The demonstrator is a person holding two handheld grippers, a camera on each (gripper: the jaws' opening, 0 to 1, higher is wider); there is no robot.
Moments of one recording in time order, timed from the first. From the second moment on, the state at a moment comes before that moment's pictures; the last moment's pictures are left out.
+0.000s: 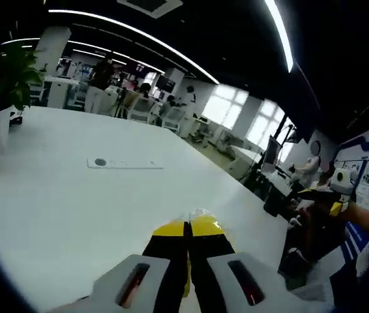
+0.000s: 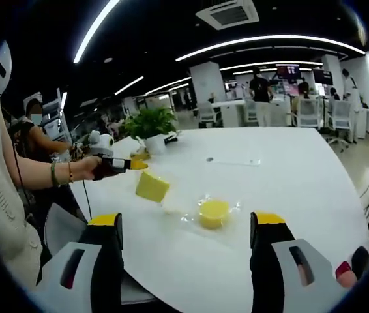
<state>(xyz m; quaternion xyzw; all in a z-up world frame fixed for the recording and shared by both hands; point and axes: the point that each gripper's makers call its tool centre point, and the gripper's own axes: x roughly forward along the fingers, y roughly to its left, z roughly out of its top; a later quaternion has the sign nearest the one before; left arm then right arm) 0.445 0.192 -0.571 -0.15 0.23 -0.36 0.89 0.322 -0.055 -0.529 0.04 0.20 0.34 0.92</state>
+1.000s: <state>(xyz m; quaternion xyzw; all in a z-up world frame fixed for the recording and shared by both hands) 0.400 0.142 -0.499 -0.02 0.19 -0.45 0.87 0.345 -0.016 -0.494 0.01 0.17 0.44 0.88</state>
